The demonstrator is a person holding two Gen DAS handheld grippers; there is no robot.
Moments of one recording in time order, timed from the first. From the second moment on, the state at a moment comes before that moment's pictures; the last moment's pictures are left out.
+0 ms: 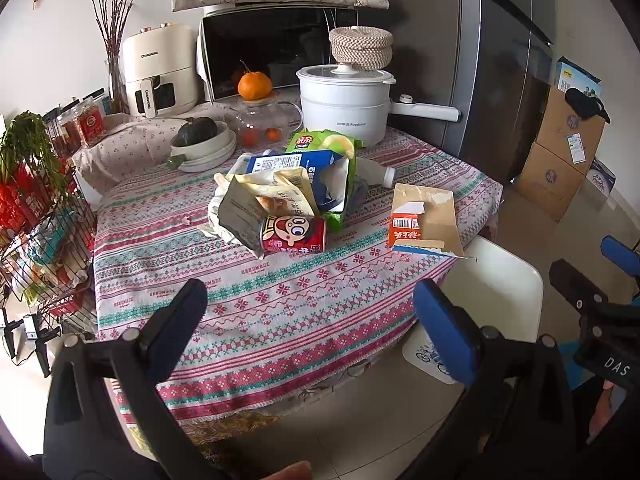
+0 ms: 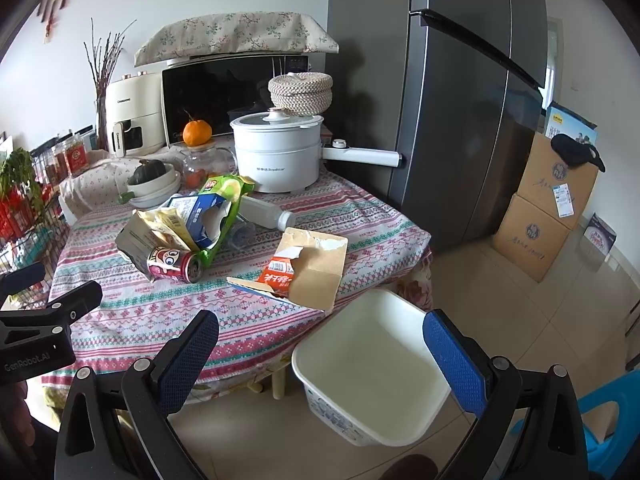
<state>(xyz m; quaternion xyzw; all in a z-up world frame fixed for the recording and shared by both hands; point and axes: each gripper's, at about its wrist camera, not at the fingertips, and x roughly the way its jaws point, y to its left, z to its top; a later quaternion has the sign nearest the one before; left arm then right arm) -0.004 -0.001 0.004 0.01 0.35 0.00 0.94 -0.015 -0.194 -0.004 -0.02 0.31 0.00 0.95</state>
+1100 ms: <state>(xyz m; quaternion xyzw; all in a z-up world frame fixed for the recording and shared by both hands) -0.009 0.002 0.008 0.00 0.33 0.00 0.94 -0.019 -0.200 0.002 -0.01 0.30 -0.01 0.95</state>
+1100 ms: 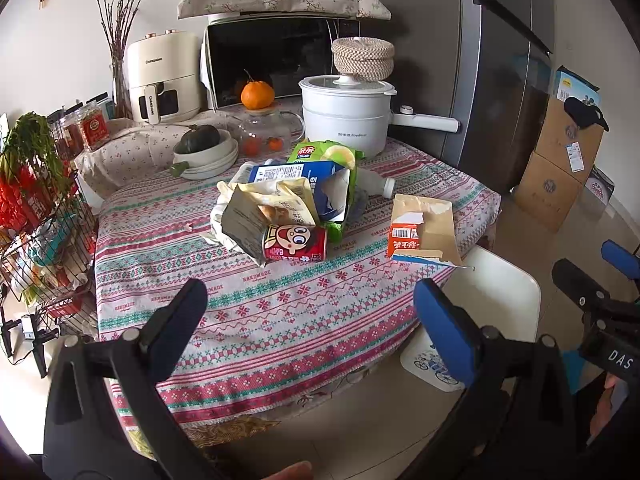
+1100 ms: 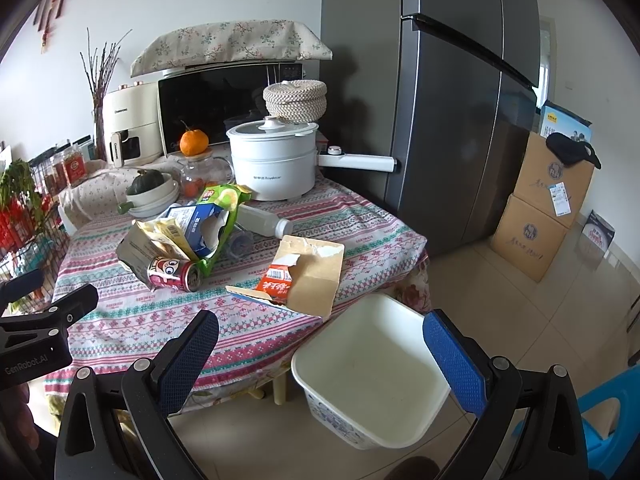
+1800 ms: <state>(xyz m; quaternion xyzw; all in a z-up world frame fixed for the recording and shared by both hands) -0.008 0.007 0.007 0.00 0.34 0.01 0.94 -0.019 -0.198 0.001 -0.01 0.31 -0.01 0.95</state>
